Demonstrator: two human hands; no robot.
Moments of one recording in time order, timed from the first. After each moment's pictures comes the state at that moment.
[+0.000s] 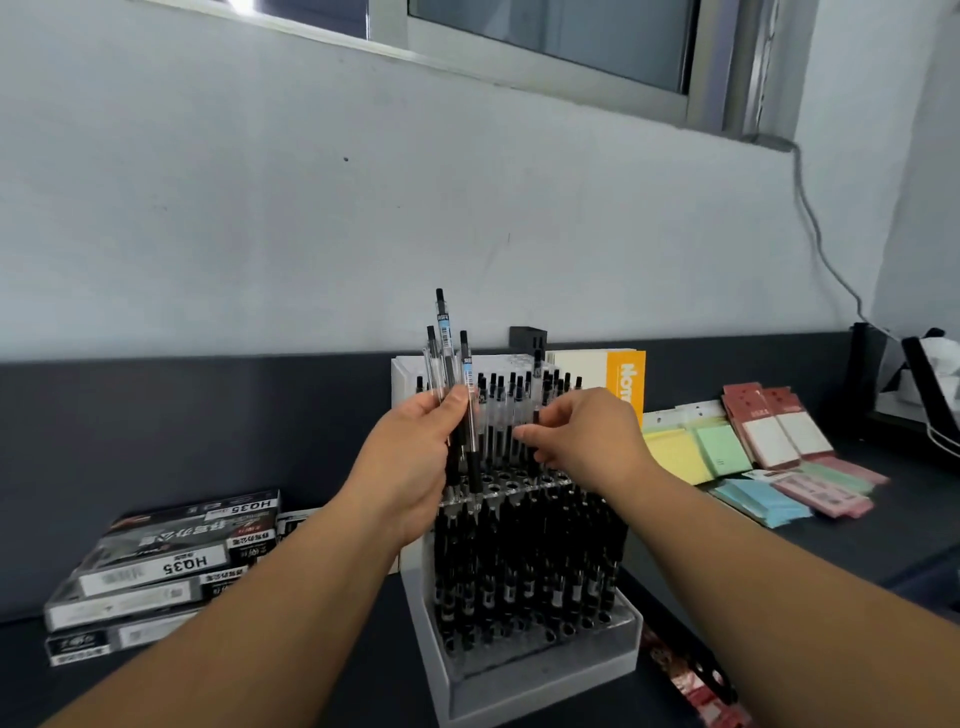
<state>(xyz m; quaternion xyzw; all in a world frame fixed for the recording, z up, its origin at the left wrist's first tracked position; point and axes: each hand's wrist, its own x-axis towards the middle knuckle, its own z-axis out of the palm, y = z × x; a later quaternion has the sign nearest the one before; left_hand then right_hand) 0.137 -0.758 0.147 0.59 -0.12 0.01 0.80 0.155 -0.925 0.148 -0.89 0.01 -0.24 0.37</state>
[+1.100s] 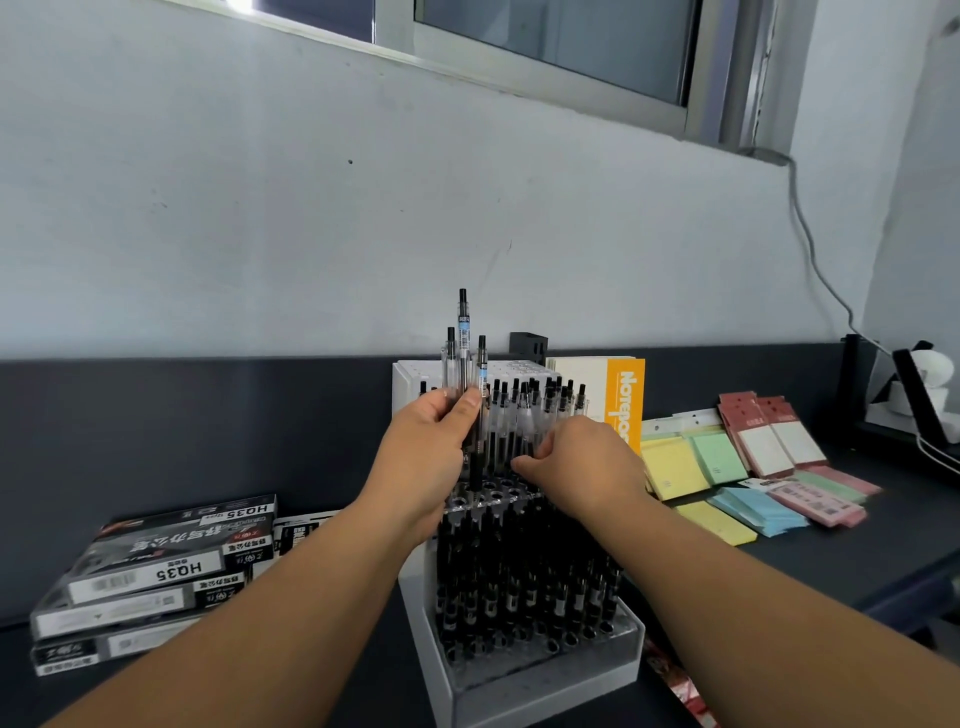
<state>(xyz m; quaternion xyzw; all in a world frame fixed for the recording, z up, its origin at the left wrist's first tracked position) 0.151 -0.762 0.140 0.64 -0.14 0.09 0.75 0.160 -0.914 0.135 -0.96 0.07 -0.24 0.15</state>
